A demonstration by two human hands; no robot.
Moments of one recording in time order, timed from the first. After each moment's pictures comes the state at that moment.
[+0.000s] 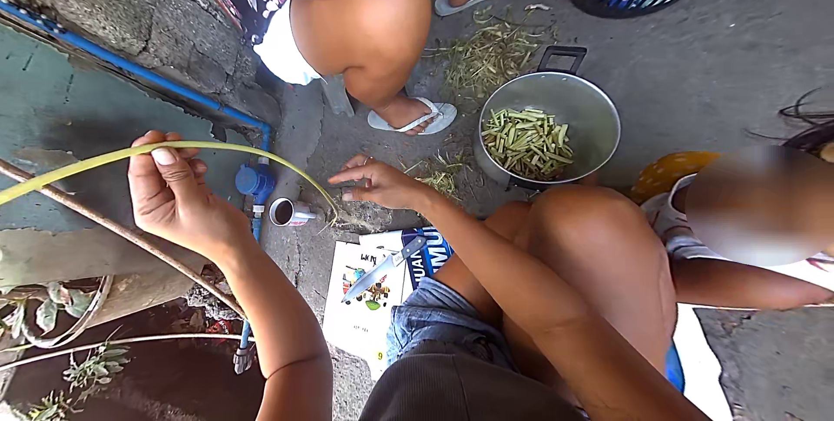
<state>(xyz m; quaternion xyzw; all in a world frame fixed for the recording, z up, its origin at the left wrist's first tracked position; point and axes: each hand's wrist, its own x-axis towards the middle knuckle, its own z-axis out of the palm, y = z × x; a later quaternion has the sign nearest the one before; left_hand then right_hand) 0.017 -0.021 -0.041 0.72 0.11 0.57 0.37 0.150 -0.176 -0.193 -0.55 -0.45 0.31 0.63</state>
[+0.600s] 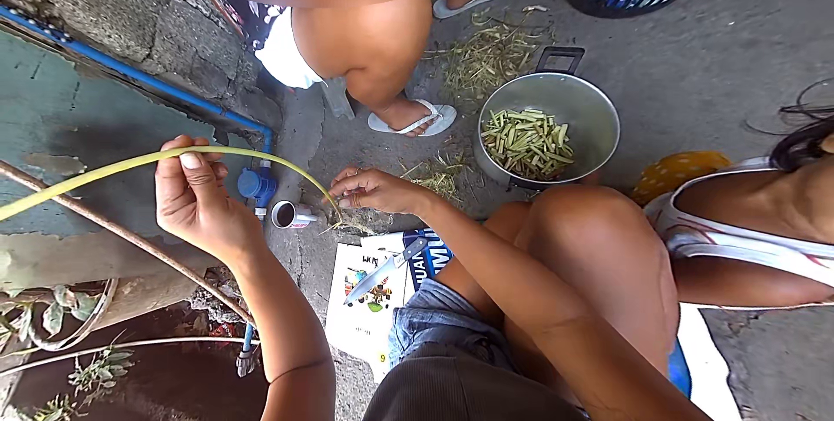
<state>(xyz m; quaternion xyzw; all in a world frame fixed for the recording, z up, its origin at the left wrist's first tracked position) 0.021 -0.034 -0.047 0.72 0.09 0.56 0.40 0.147 -0.174 -0.188 -0.43 -0.46 0.41 0.66</state>
